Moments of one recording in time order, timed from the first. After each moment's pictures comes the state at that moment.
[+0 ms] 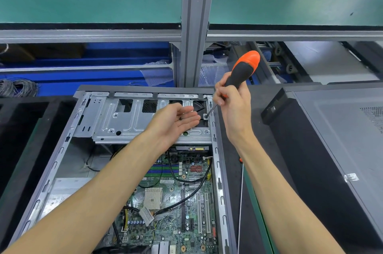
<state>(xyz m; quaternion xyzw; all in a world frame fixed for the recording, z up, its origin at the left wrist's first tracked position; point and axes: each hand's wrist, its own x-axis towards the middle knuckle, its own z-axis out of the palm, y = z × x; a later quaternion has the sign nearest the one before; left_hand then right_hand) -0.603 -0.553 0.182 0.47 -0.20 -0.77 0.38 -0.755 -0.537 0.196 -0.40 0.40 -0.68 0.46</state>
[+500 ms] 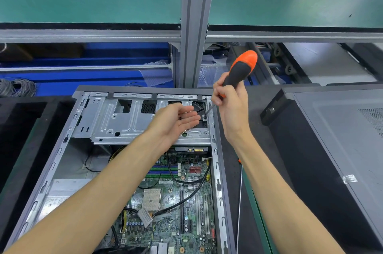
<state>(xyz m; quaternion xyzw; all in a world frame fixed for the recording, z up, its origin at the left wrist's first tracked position) -0.608 -0.558 0.178 0.49 -0.21 -0.75 0.39 -0.751 -0.538 0.203 -0.39 0.40 -0.68 0.46</state>
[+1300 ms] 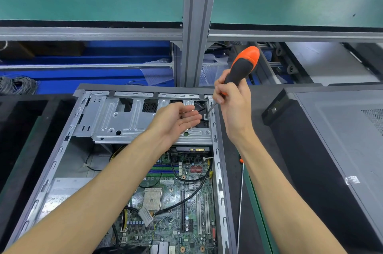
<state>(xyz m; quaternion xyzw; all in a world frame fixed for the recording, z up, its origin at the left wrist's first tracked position) -0.607 -0.559 0.175 0.48 -0.21 -0.75 0.40 -0.751 -0.539 0.203 -0.42 0.41 -0.67 0.46</state>
